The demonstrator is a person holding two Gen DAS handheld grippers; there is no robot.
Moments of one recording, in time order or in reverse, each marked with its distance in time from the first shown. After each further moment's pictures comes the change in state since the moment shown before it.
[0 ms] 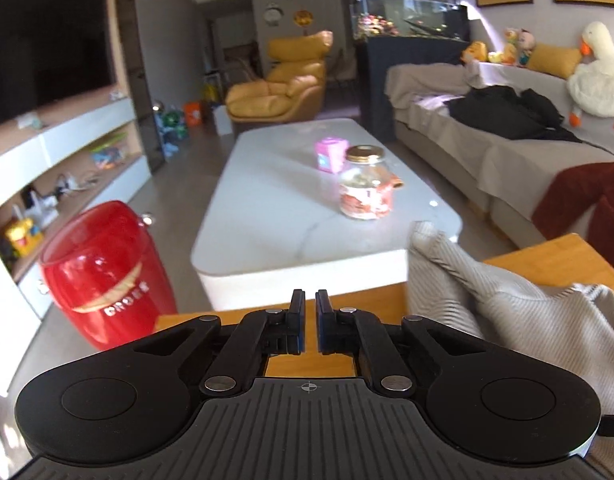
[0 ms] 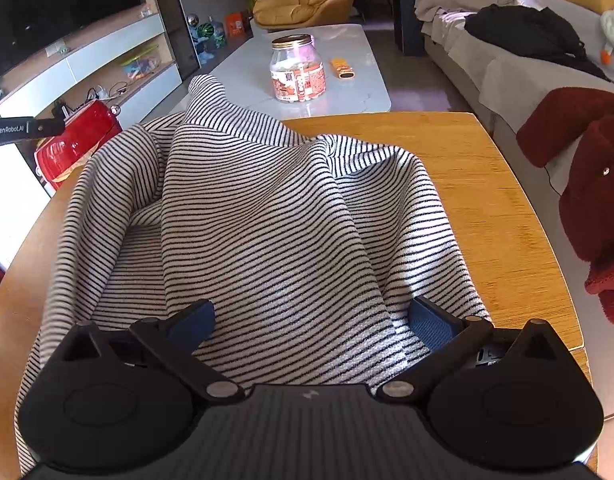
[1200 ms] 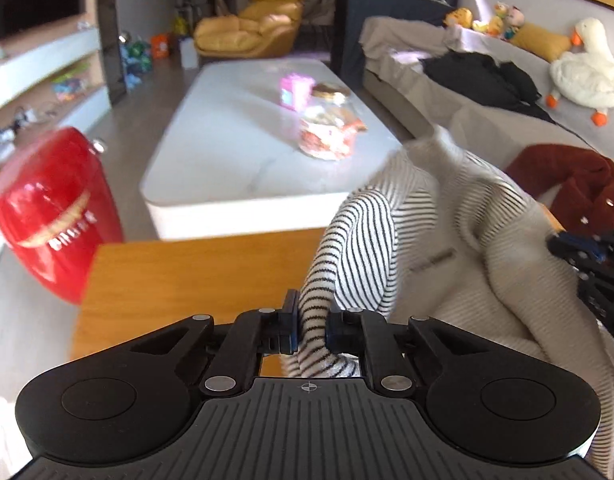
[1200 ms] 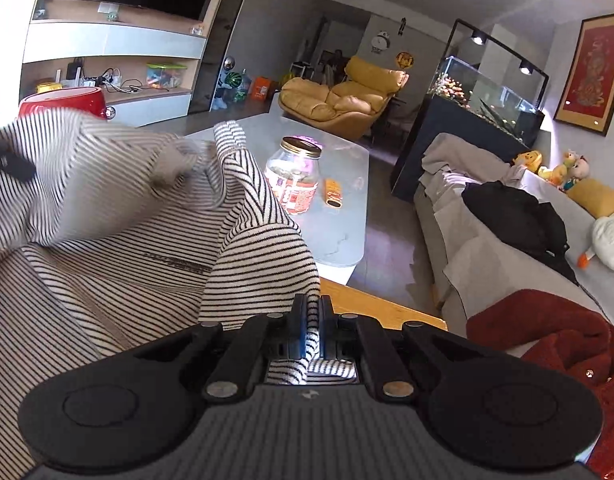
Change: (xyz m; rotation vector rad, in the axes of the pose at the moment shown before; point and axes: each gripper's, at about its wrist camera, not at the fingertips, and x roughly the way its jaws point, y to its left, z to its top) left arm 0.013 0.005 -0.008 -0.063 0.157 -0.130; right arm 0.025 0.018 0.062 -0.365 -0.340 -0.230
